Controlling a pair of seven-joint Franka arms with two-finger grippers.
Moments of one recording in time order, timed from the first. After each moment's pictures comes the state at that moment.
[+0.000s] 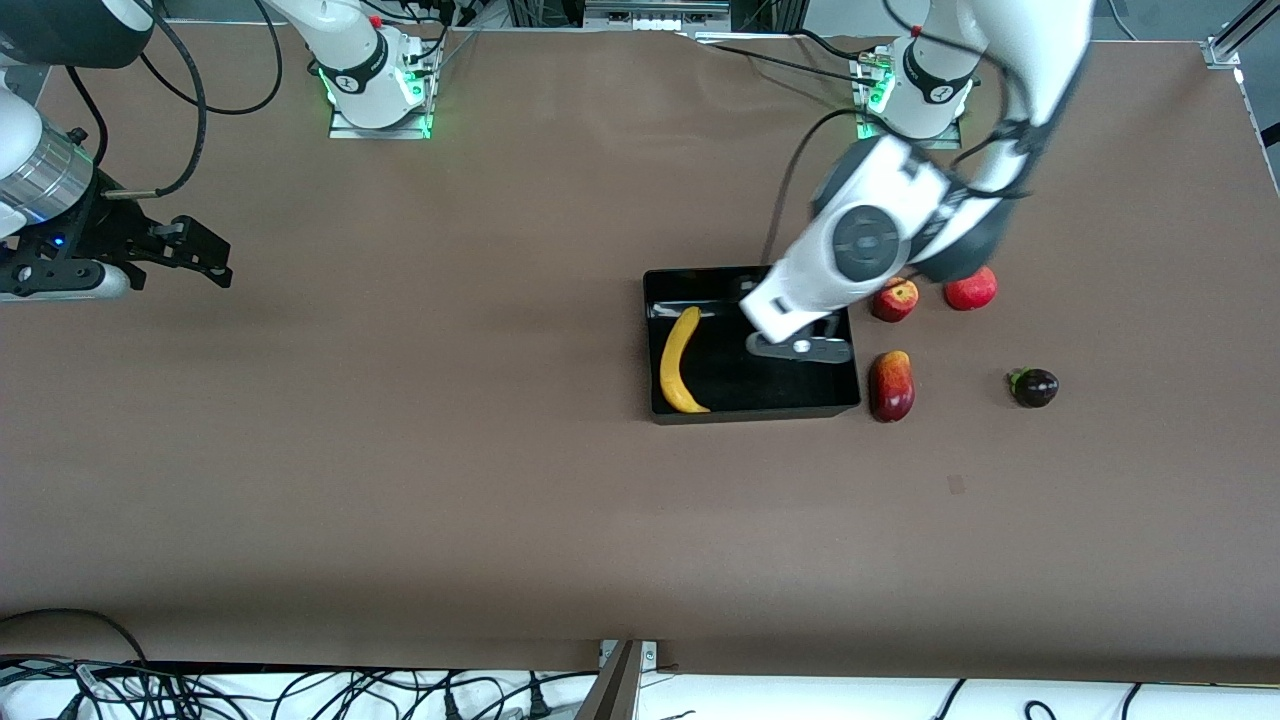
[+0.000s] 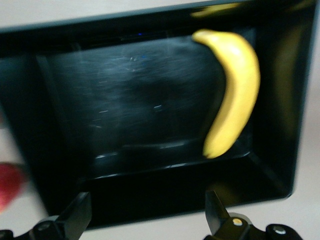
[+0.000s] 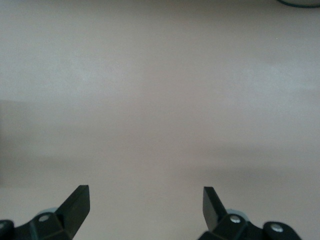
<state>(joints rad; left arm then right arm) -0.19 0.45 -0.41 -1.75 -0.03 2.02 -0.53 0.09 0.03 -0.01 -1.67 -0.02 1.75 0.03</state>
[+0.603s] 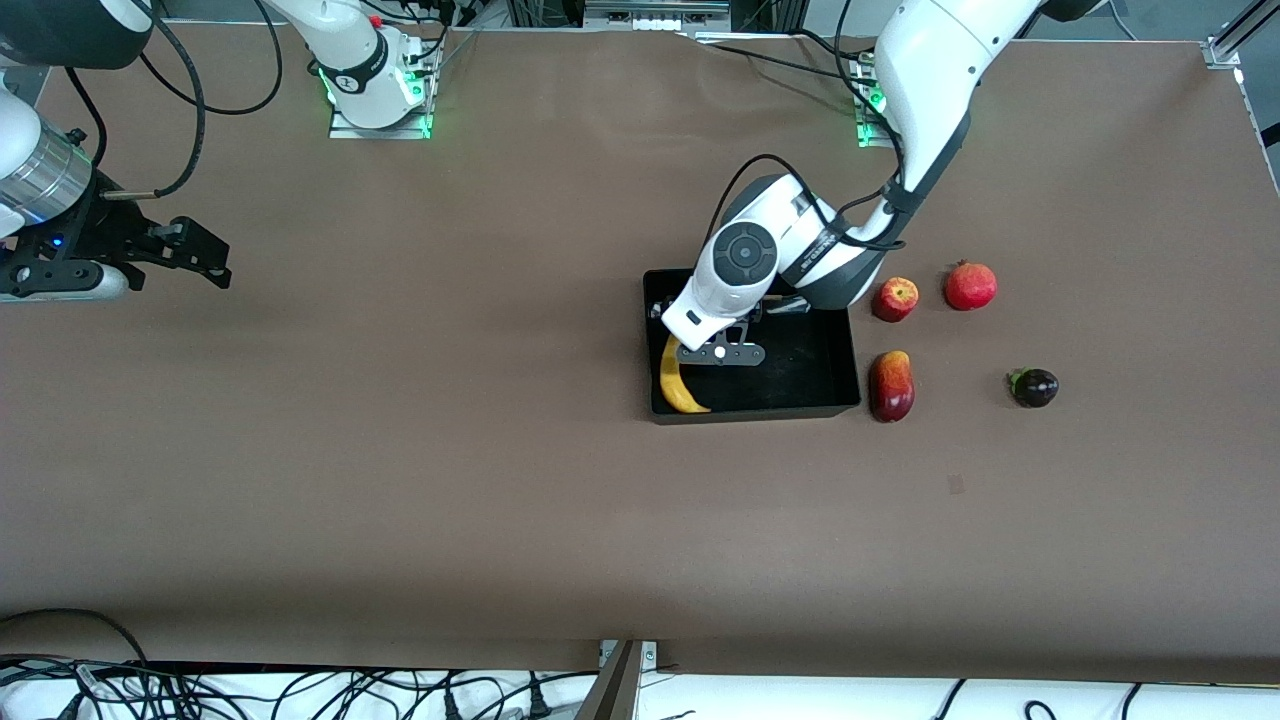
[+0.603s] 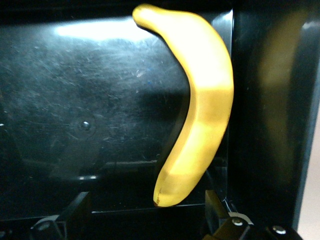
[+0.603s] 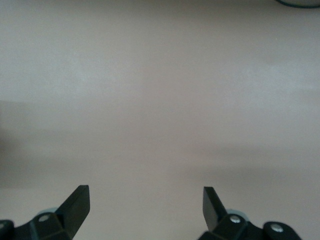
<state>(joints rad) -0.31 0.64 -0.41 -1.73 0.10 2.20 -0.74 0.09 0.03 -0.02 -1.67 -0.02 1.75 0.03</state>
